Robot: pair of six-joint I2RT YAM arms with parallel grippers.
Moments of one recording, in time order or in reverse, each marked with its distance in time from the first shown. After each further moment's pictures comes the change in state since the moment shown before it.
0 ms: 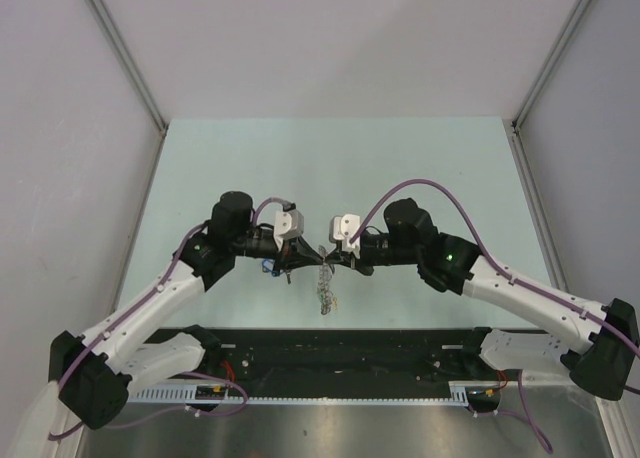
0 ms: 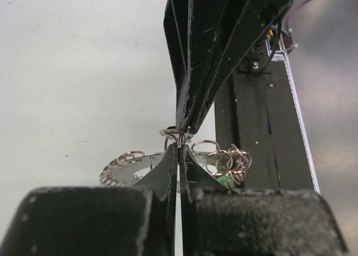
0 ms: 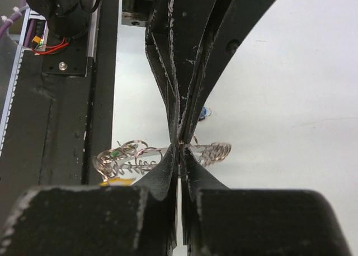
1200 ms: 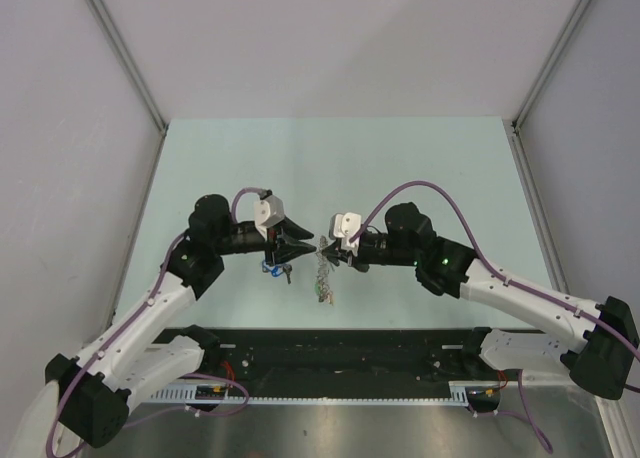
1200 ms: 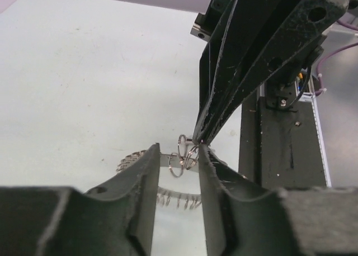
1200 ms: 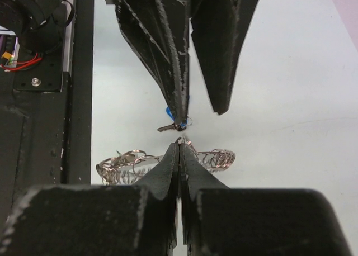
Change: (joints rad) left arm 0.091 -0.113 -0.085 0.248 -0.064 -0.228; right arm 0.008 -0.002 -0.063 0.164 0.071 0.026
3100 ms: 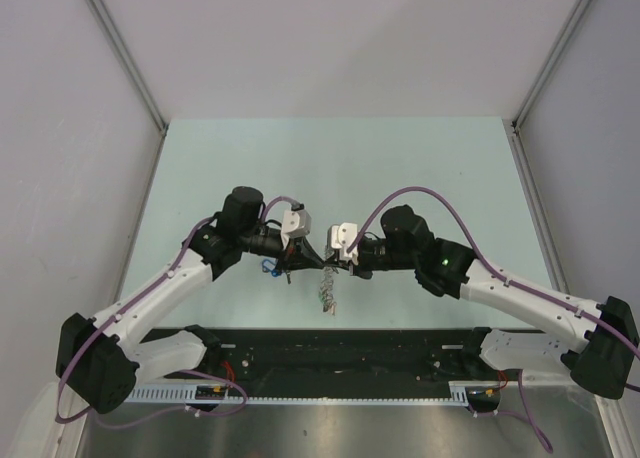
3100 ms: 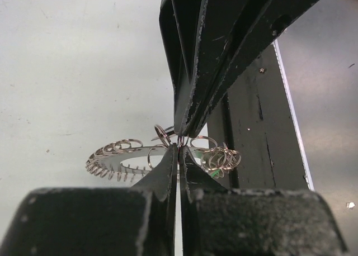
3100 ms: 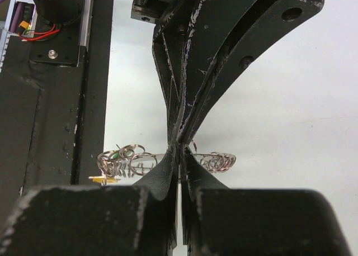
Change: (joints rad) left arm -0.088 0.199 0.127 -0.337 0.106 0.304; right arm 0.011 0.000 0.008 -0.113 -0.044 -0.069
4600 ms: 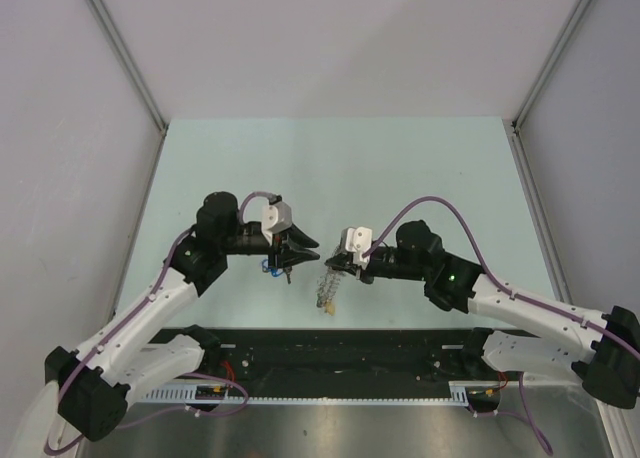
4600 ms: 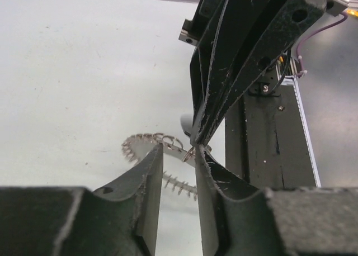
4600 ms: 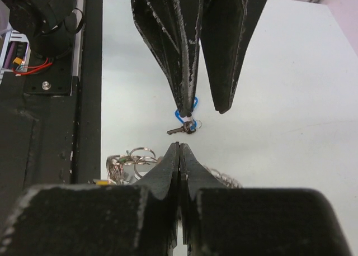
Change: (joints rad) left arm 0.045 -0.166 -0.072 0.227 -0.060 -0.210; right arm 0.022 -0.098 -0.175 0.262 0.063 0.119
